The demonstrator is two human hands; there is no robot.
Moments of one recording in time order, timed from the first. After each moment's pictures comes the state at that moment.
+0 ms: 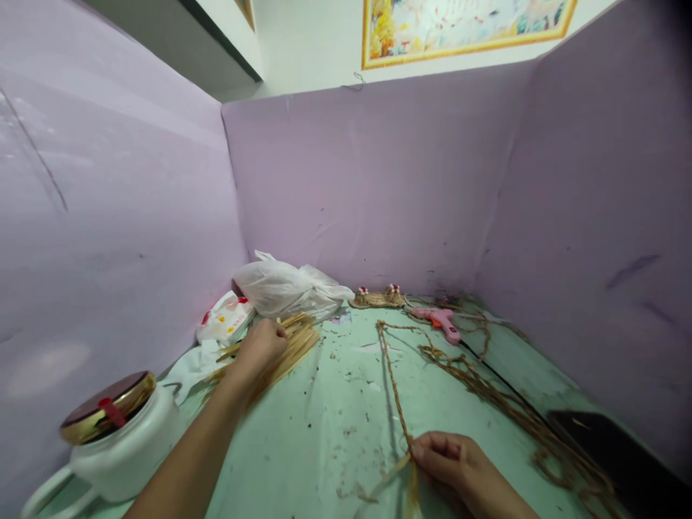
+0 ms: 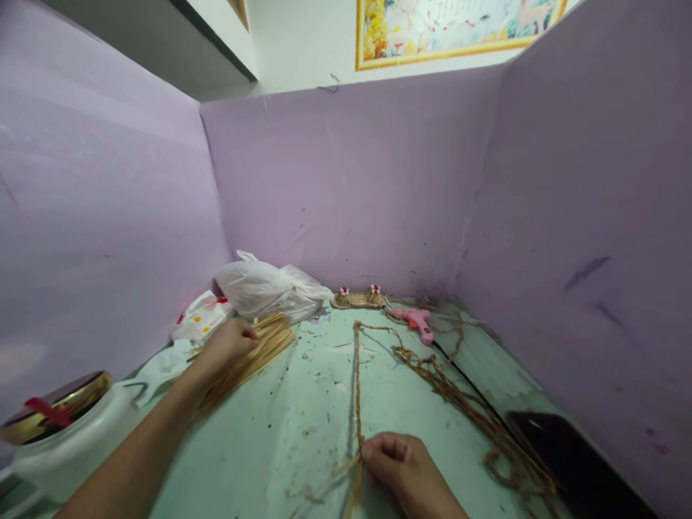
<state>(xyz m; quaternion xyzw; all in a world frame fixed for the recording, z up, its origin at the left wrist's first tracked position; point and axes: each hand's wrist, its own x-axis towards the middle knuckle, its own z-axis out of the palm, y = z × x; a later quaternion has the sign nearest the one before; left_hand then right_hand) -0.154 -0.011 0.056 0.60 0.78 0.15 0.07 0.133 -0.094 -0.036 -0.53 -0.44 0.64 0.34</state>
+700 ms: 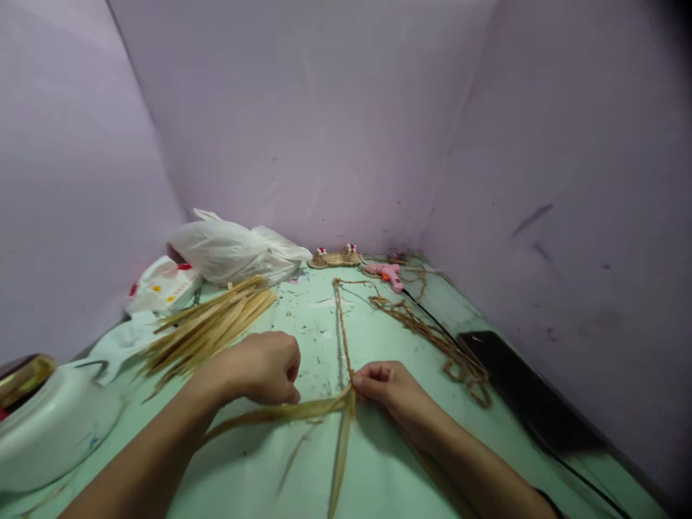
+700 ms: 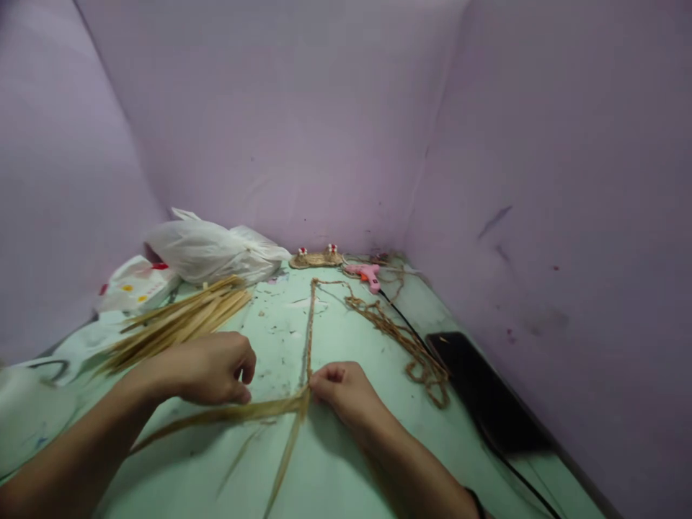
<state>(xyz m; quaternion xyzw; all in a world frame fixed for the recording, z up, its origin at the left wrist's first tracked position) -0.063 -0.075 0.079 0.80 0.55 -0.11 0.19 0.130 -0.103 -0.006 -0.53 -0.44 0.63 0.36</state>
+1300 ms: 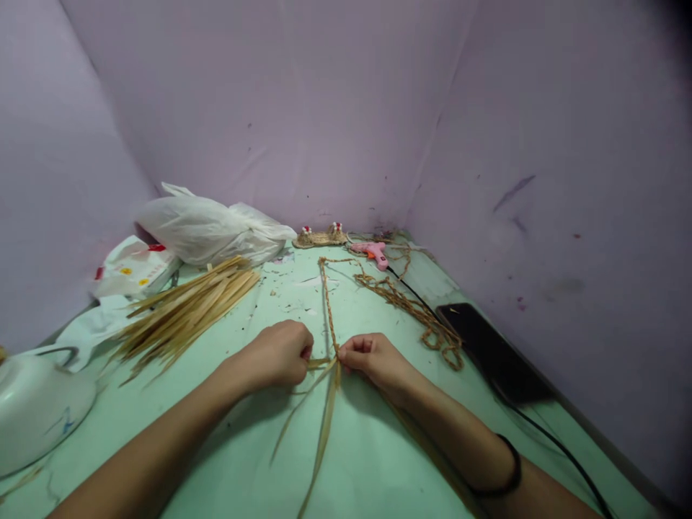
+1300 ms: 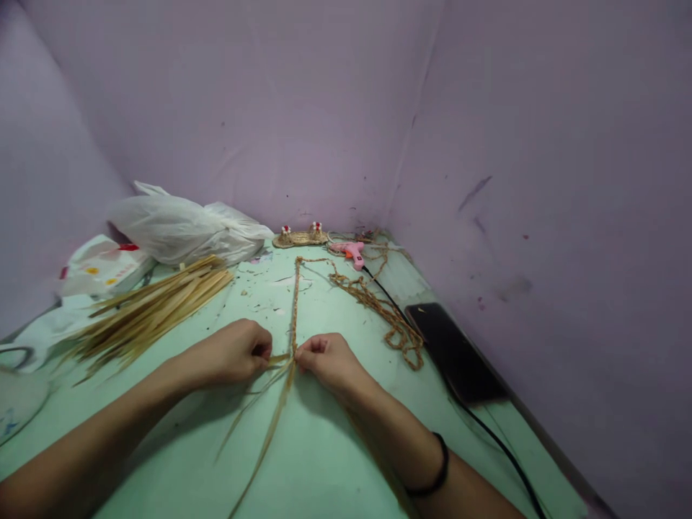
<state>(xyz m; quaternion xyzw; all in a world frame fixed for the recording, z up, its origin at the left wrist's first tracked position) -0.029 -0.078 0.034 0.83 0.52 -0.05 0.19 0.136 -0.101 -0.009 -0.54 -0.47 0.61 0.35</state>
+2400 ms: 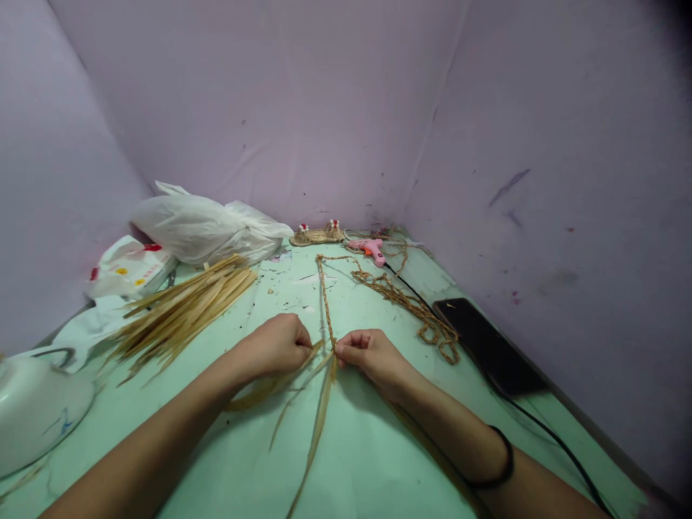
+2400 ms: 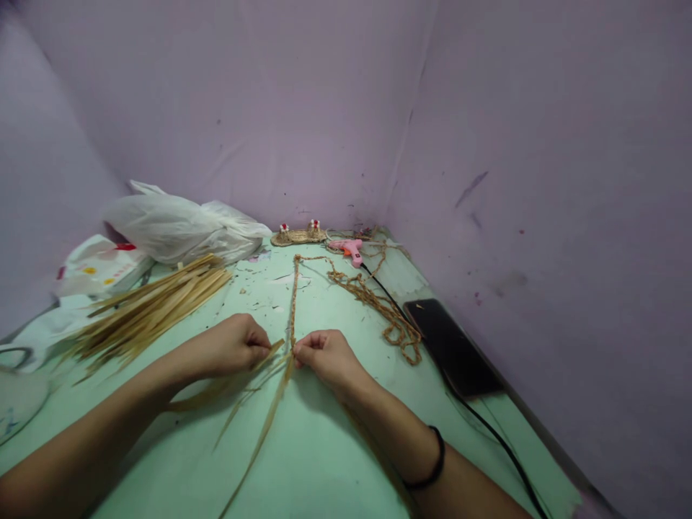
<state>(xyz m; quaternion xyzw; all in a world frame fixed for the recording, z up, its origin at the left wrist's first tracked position) -0.029 -0.076 0.036 0.80 0.51 0.01 0.31 0.135 -0.103 -0.010 -0.52 -0.45 0.62 0.39</state>
